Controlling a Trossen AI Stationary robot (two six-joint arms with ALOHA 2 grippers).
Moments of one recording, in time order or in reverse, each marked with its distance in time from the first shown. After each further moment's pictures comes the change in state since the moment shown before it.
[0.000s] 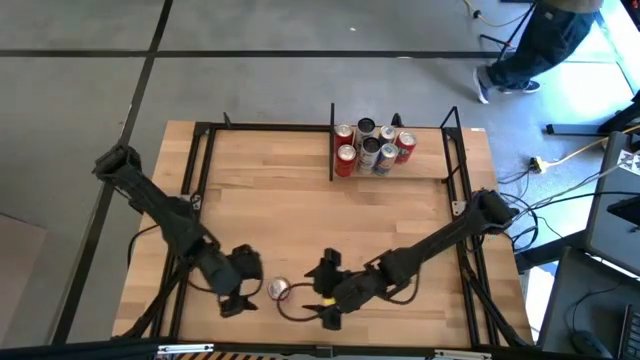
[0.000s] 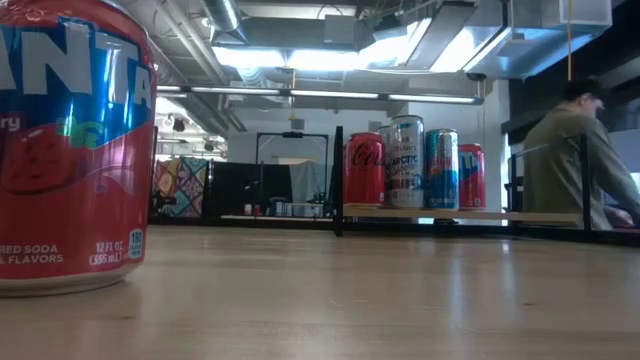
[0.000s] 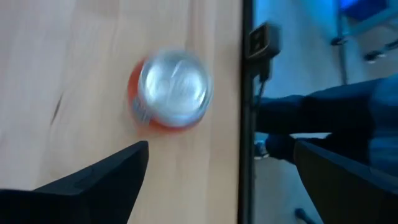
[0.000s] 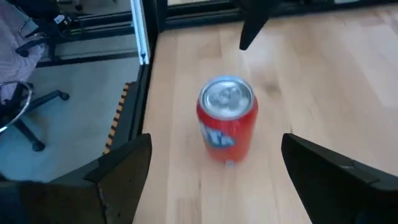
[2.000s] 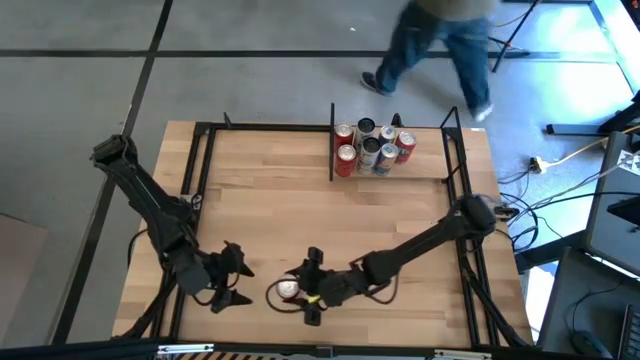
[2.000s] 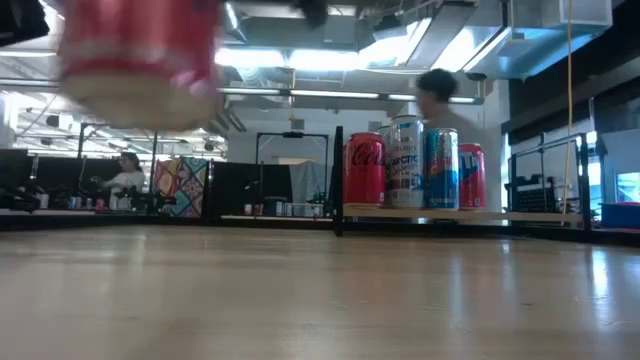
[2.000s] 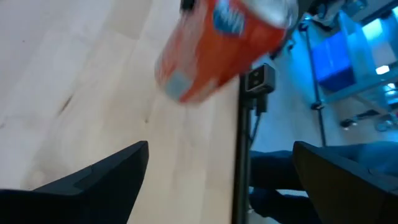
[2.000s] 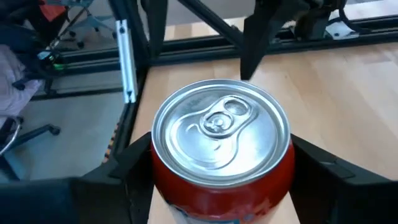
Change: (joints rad) left arm -0.169 -0.168 -0.271 0.250 -0.309 -0.209; right arm -0.054 0.161 0.000 0.331 0.029 -0.103
